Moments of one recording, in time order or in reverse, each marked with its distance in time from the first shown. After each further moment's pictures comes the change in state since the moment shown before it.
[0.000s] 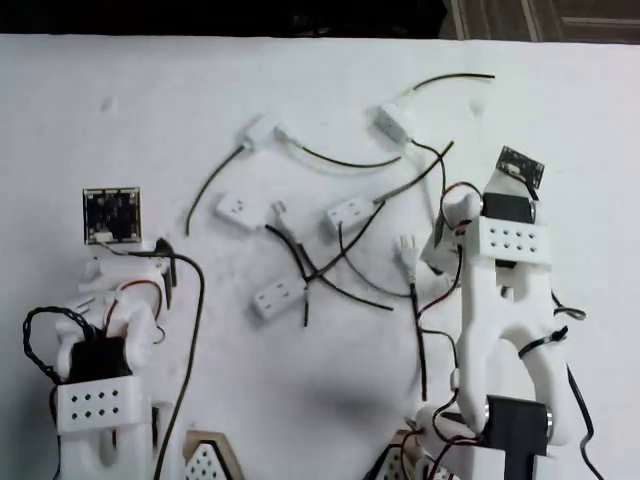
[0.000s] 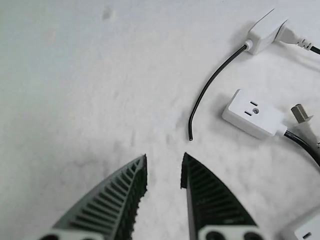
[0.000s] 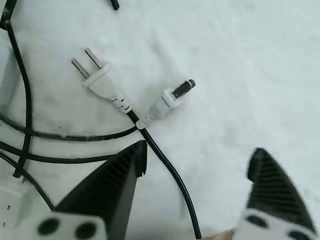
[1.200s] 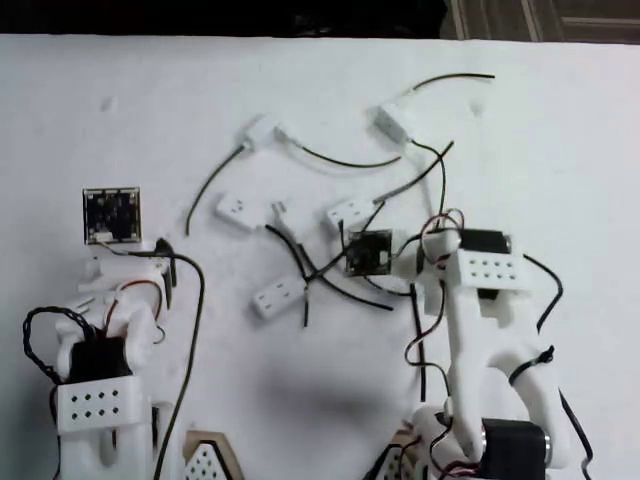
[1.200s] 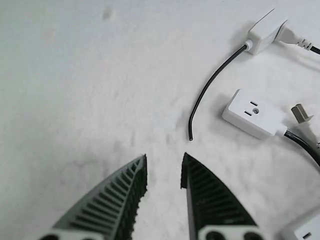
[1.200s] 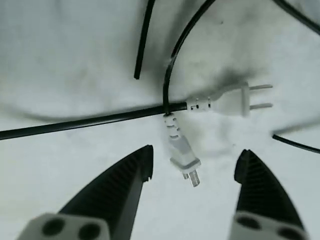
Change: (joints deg) left arm 0.0 0.0 0.0 0.0 0.0; right arm -4.5 -6.6 16.2 -14.8 112.7
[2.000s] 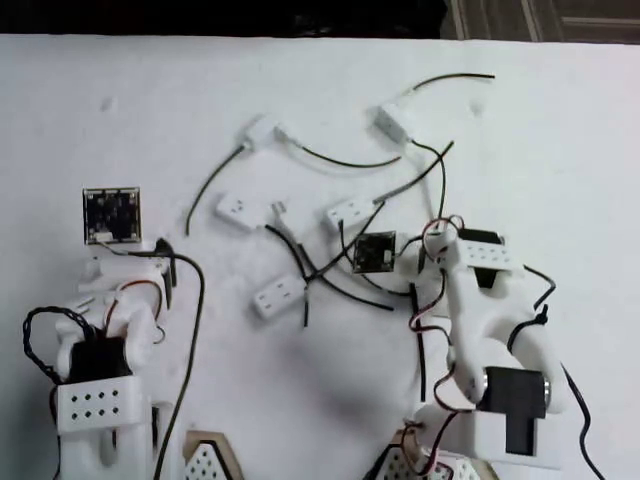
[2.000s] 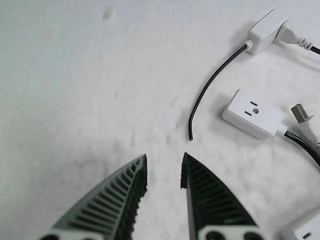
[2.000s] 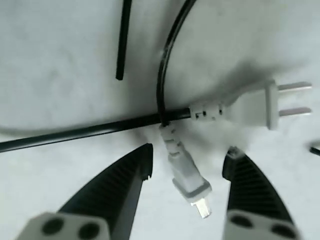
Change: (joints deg) left arm 0.0 0.0 0.0 0.0 0.0; right arm 3.8 15.3 0.4 -10.8 0.0
